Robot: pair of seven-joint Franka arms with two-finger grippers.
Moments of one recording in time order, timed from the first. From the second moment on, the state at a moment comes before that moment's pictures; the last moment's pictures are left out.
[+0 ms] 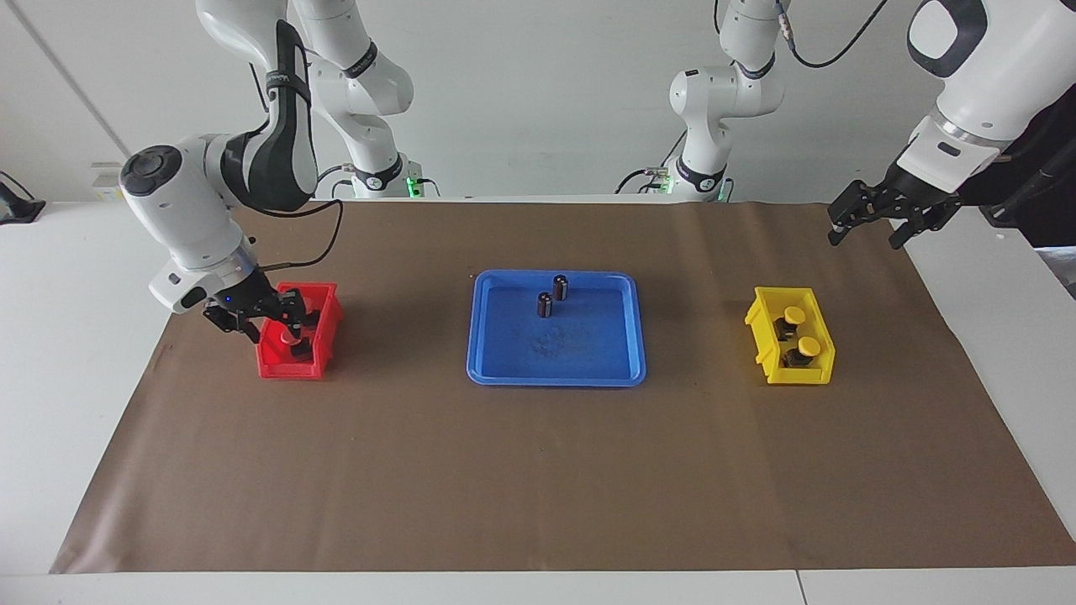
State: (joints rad) left arm -0.06 0.03 0.03 -1.54 -0.06 1.55 0.10; right arm -0.09 0.10 -0.01 -2.04 0.05 2.18 -0.23
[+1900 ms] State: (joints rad) left arm -0.06 0.03 0.03 -1.54 -0.06 1.55 0.10; right arm -0.11 0.06 -0.02 -2.22 0.05 2.33 -0.34
